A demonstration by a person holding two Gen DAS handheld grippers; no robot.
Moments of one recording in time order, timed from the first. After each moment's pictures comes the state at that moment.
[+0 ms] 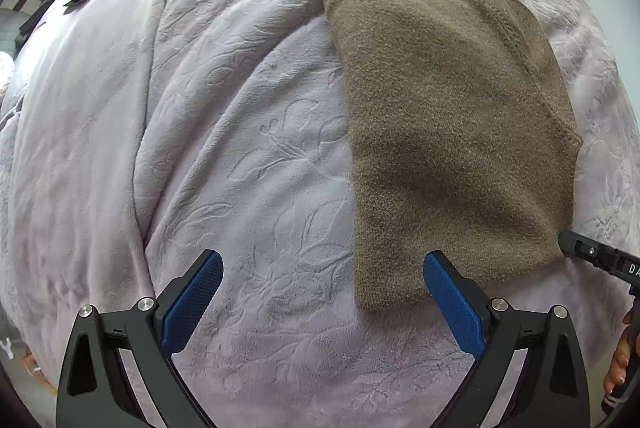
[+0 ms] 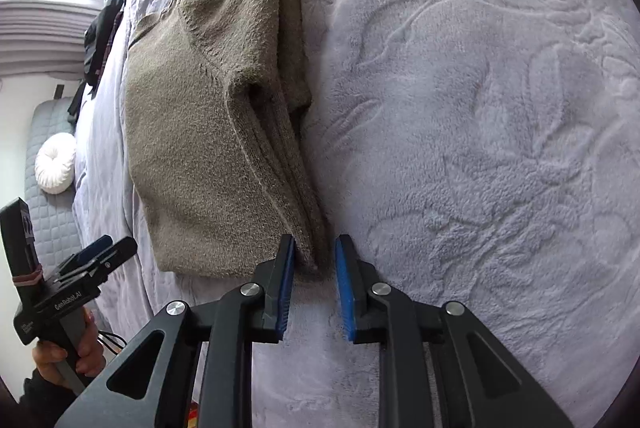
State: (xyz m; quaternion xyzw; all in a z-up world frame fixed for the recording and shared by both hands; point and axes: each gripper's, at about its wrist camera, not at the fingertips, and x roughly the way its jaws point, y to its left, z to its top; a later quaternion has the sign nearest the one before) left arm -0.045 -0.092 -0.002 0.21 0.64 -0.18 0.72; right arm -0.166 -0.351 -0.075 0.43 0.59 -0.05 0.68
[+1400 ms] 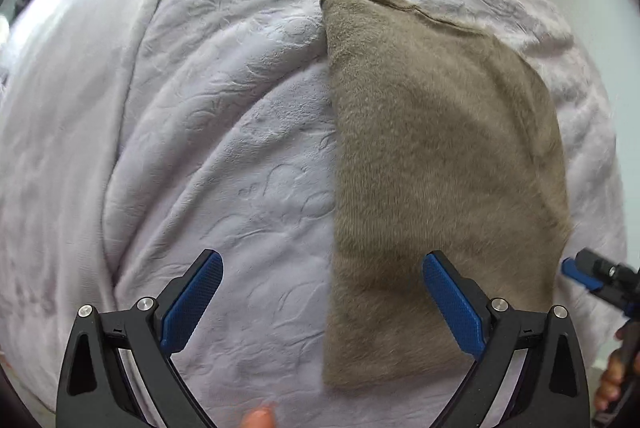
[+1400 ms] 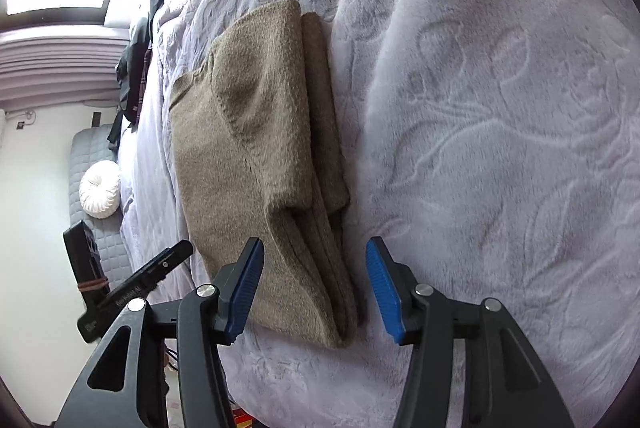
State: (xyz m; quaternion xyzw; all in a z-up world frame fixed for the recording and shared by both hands) left arm 0.006 -0.113 -0.007 0.12 0.65 -0.19 0.73; right arm -0.128 -0.407 -0.061 0.50 0.54 -0.01 0.68
